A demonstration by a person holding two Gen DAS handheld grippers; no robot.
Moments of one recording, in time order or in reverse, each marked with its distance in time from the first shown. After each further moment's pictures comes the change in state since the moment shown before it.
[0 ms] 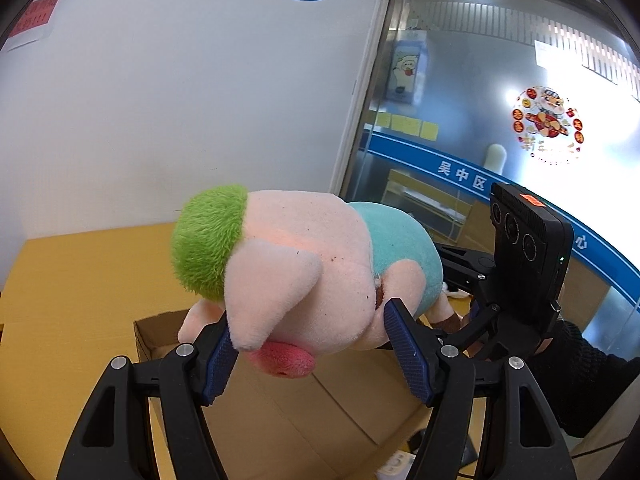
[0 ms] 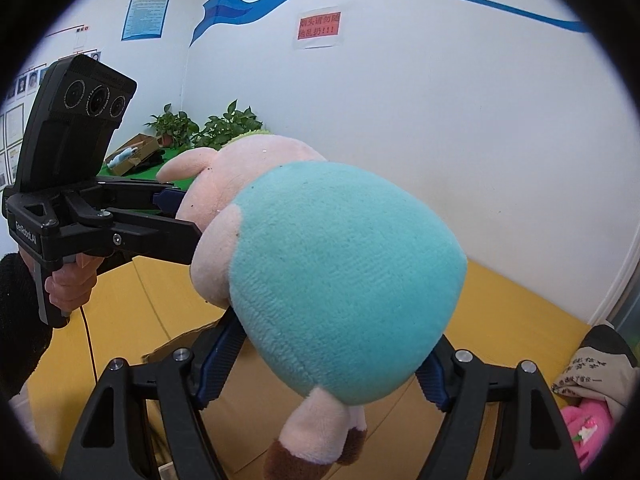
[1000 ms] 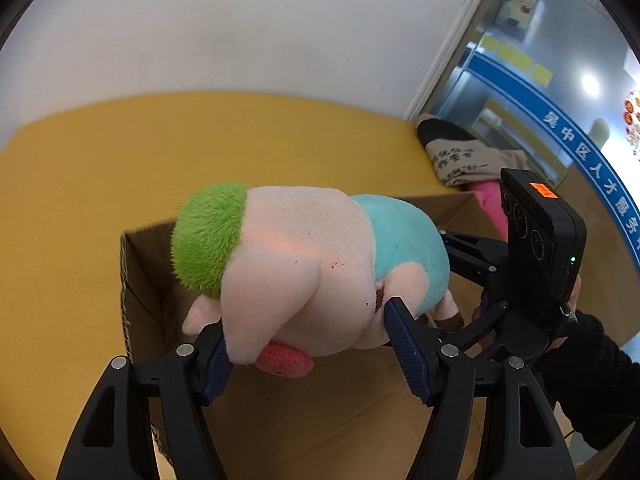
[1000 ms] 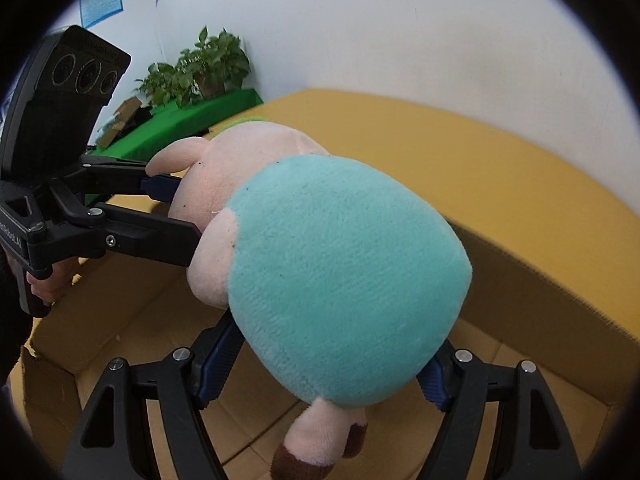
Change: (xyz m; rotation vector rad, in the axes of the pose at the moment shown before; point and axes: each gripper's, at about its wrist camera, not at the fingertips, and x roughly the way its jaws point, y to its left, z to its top) left arm 0.175 0.132 -0.084 -0.228 0.381 0.108; right arm 0.205 -0.049 -0.094 0.152 0.309 0.187
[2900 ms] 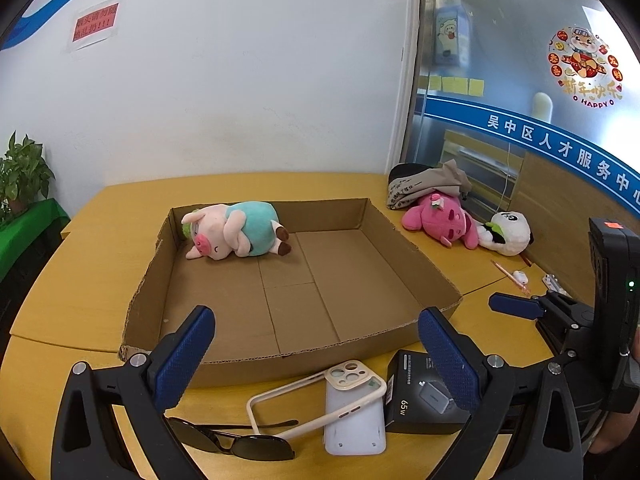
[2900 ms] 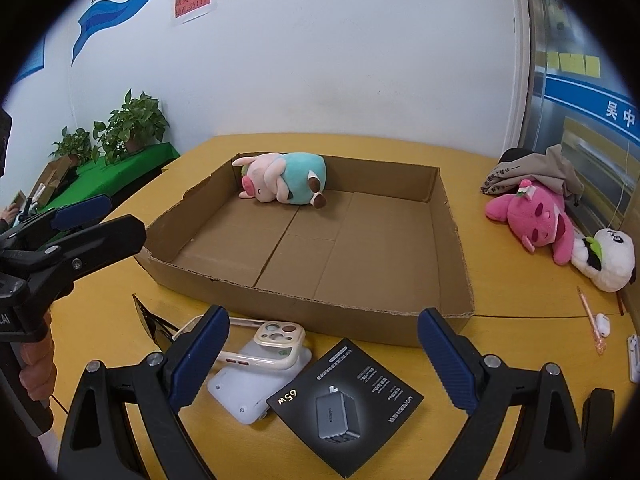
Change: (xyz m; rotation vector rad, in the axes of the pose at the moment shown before) left arm -0.184 -0.261 -0.229 0.102 -0.399 0.239; right arm -0.313 0.181 -0.256 0.281 -0.197 -0.432
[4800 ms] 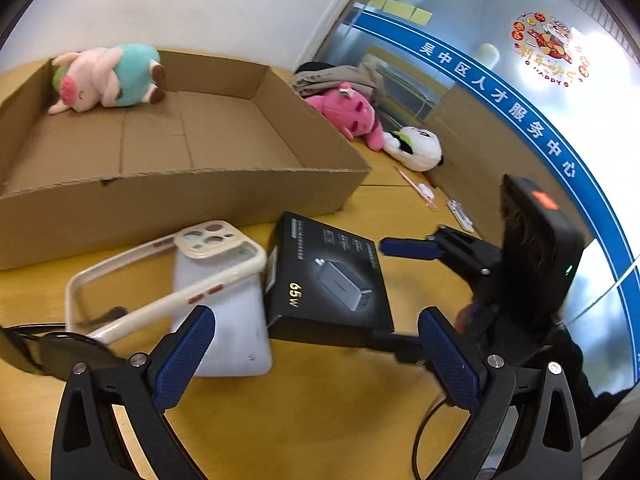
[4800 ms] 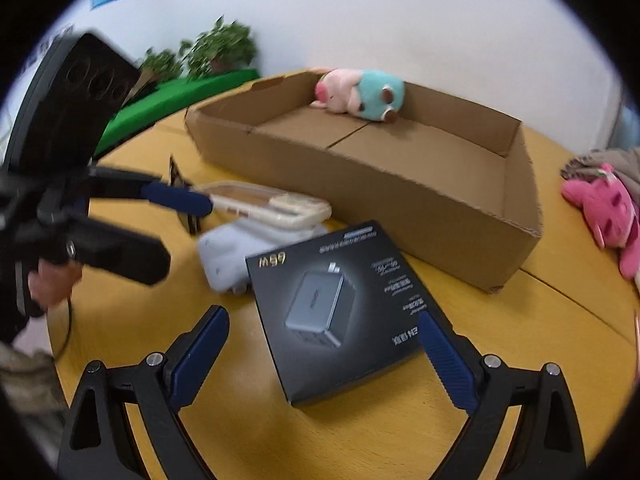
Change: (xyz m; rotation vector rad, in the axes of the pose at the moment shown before) left arm 0.081 -0.030 -0.091 -0.100 0.356 -0.471; right arm 0.036 -0.043 -0.088 -0.306 0.159 0.260
